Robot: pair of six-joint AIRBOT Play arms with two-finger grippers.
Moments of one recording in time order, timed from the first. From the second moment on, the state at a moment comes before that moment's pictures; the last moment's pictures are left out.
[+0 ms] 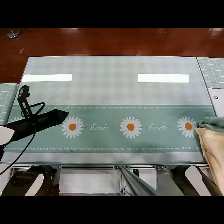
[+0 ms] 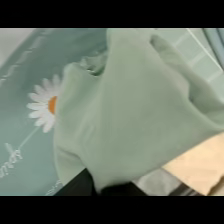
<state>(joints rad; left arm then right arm) -0.06 -0.56 0.42 0.90 -0.81 -1.51 -0.87 -0.87 1.41 -1.58 1.85 1.65</state>
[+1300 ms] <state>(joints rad) -0.20 -1.21 1.32 1.24 -0.99 -1.57 0.06 -1.48 1.61 -1.49 1.31 1.61</state>
